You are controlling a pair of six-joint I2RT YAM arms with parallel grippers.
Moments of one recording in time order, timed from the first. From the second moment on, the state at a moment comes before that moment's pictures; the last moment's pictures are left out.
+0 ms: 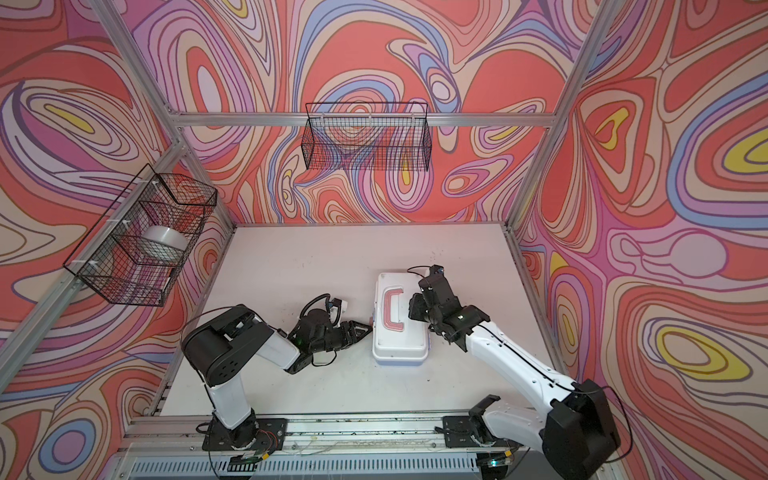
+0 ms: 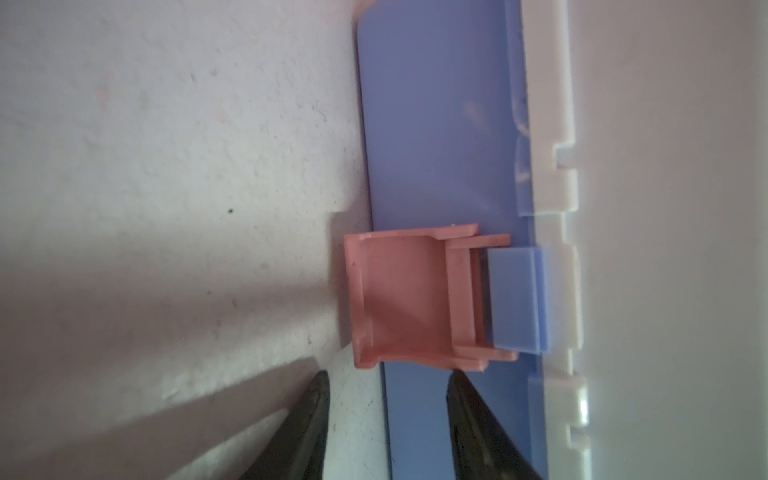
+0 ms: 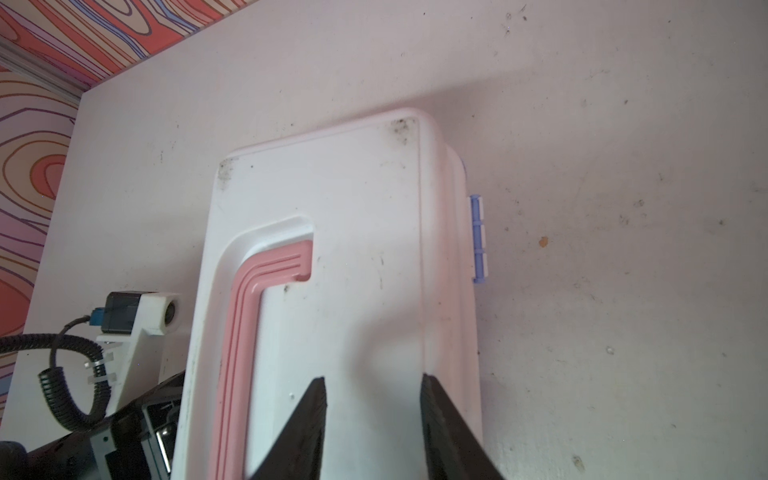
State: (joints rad) left arm -0.66 1.84 0.44 0.93 0.43 -1.07; right arm 0.53 1.17 0.82 -0.43 0.09 0.64
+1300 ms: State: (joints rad) left arm -1.00 1.71 0.56 0.44 -0.39 -0.61; right arm 0.52 1.10 0.79 -0.39 0.03 0.61
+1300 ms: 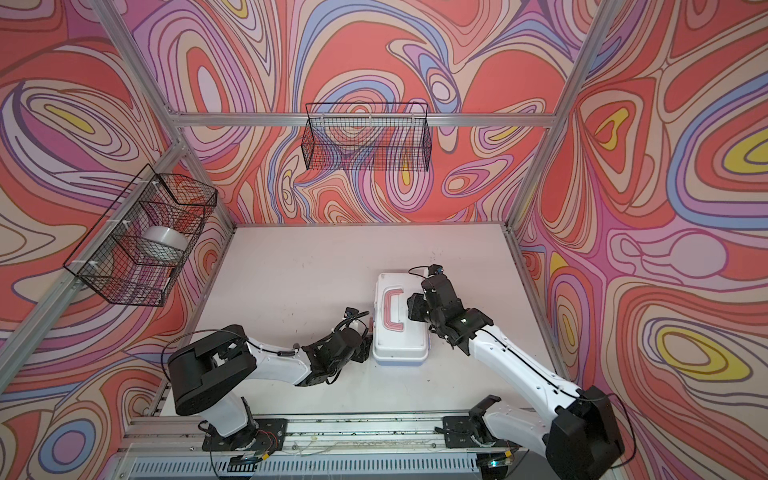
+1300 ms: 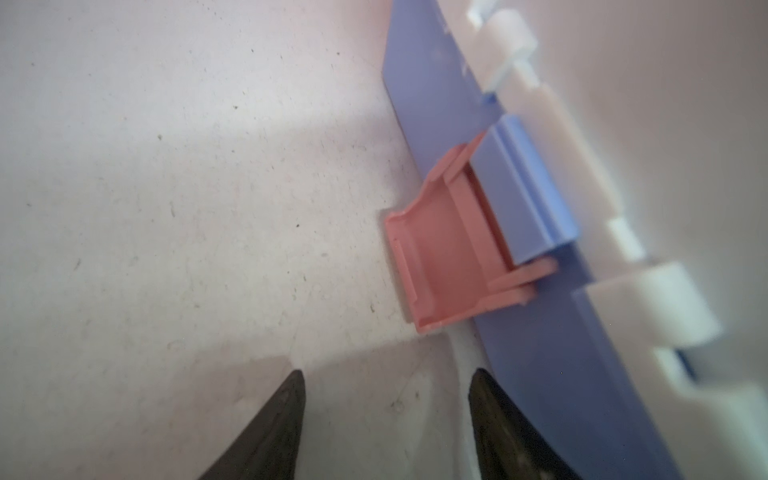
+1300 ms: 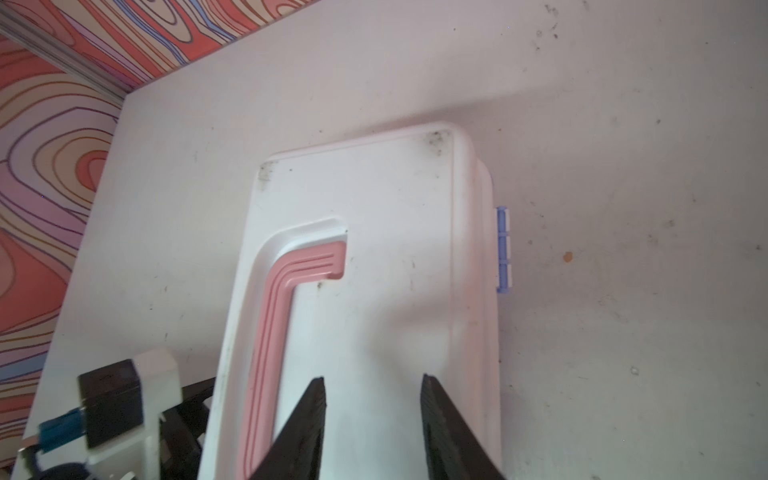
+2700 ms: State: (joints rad) left arm -0.95 1.78 0.46 0.81 -0.50 -0.57; right arm 0.30 1.22 0.71 -0.32 -0.06 0.66
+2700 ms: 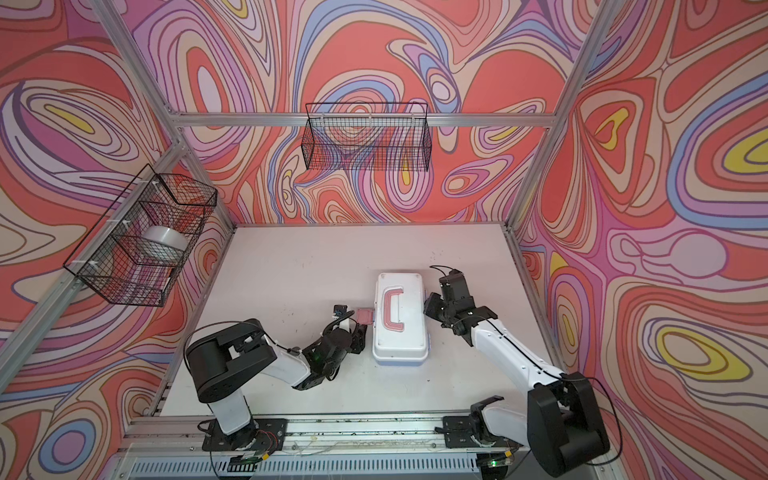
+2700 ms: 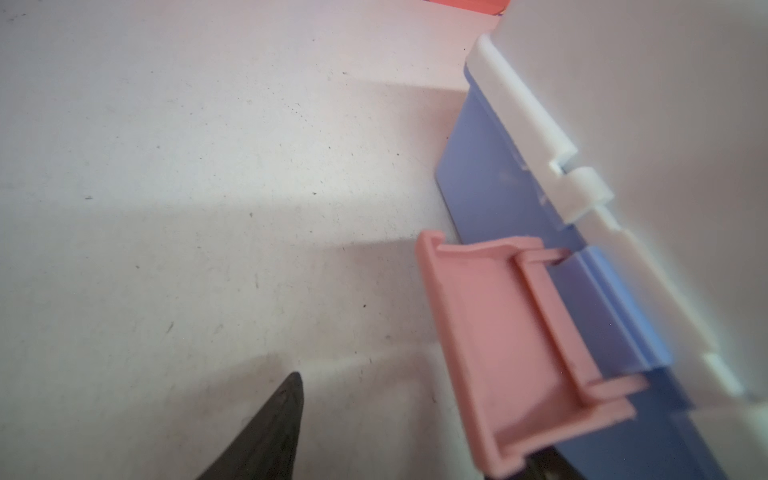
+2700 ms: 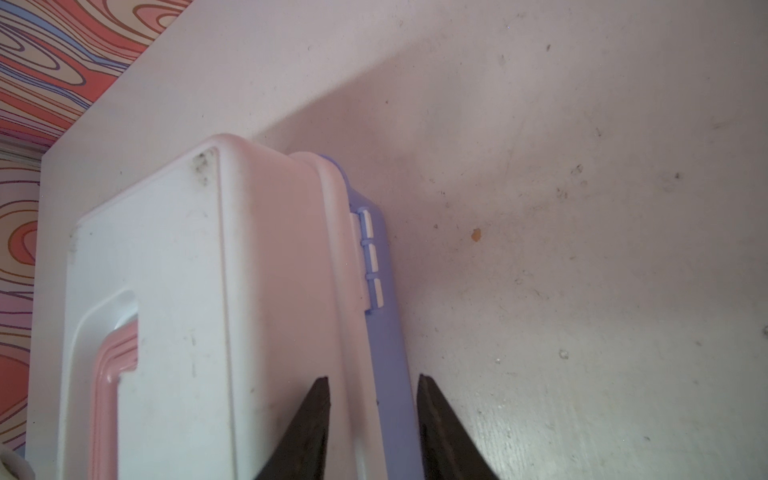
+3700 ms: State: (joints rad) left arm -0.93 1.58 0.49 0.69 -0.45 -0.56; right arm 0.30 1.22 0.69 -0.29 -0.07 0.65
